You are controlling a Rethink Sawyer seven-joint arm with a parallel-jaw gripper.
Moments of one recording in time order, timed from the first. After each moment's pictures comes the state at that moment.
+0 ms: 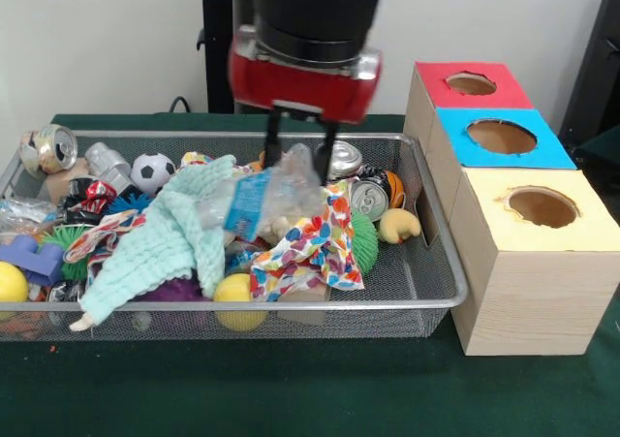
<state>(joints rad) -0.09 -0.42 -0.34 1.06 0.24 0.98 1.54</state>
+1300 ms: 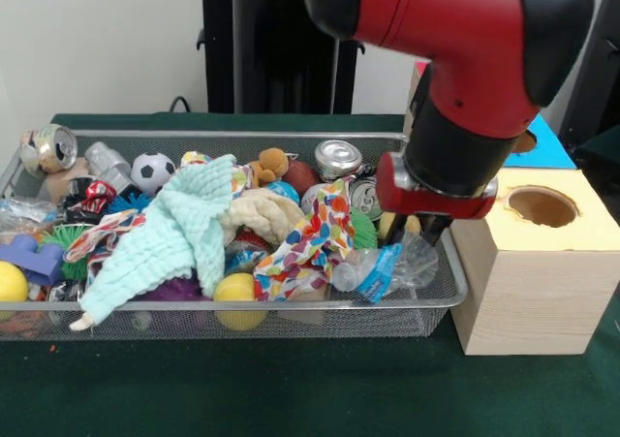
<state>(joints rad) 0.10 -0.21 -0.34 1.01 0.19 0.97 1.54</state>
